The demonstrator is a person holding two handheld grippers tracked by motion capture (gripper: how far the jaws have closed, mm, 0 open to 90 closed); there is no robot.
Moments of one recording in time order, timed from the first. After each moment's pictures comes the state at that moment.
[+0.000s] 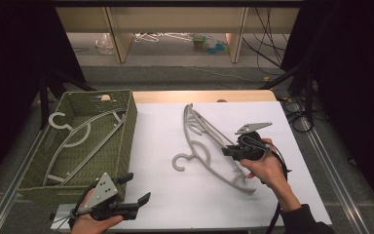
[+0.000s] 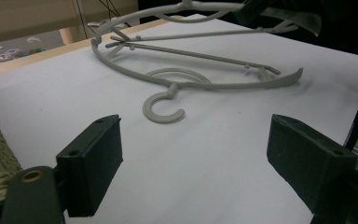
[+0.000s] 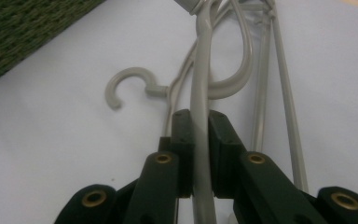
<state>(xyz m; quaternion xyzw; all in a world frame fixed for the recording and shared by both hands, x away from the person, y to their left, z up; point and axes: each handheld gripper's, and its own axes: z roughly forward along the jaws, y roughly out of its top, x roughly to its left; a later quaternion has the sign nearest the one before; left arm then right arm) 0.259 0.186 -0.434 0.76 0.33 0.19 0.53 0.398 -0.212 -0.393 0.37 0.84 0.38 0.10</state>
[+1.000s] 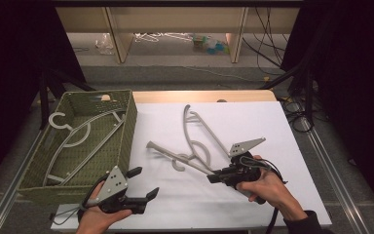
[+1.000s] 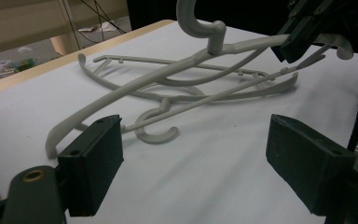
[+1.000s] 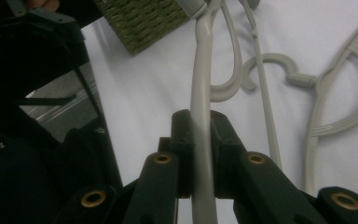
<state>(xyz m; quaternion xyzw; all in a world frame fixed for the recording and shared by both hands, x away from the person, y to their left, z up) 0.276 0.161 -0.421 0.77 0.30 0.20 0.52 0.350 -0.190 -0.400 0.26 0.87 0.43 -0.06</state>
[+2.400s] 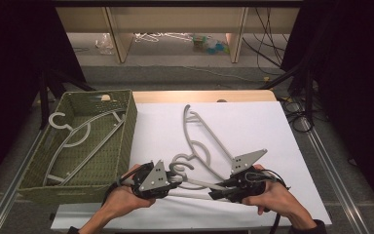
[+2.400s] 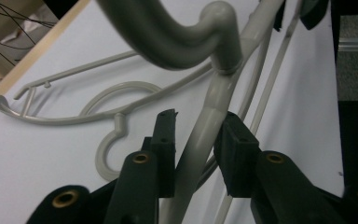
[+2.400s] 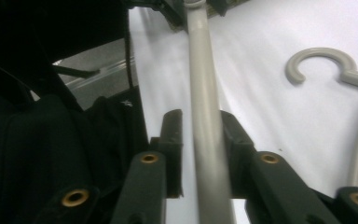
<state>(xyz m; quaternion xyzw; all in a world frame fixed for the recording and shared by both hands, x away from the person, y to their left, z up) 0.312 0.099 -0.411 0.89 0.11 0.17 0.42 0.327 -0.197 -0.405 0.17 0.88 0.43 -0.06</state>
